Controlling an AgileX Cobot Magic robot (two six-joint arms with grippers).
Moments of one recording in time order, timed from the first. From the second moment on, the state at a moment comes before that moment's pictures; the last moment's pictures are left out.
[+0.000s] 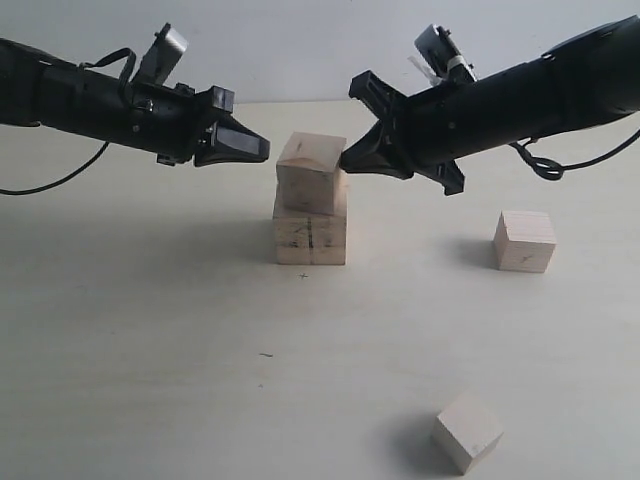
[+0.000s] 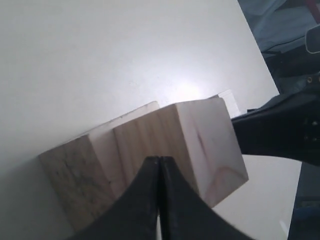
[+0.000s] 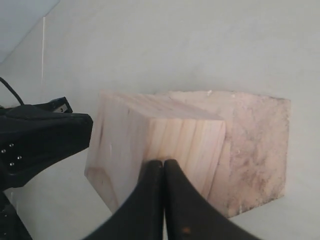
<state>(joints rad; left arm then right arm) -0.22 2.07 -1.32 -1.39 0.94 1.10 0.15 1.92 -1.14 1.38 0.69 -0.68</state>
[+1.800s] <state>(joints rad) 0.12 1.77 -1.28 -1.27 0.61 0.87 0.02 1.71 -1.23 -0.07 0.56 0.00</state>
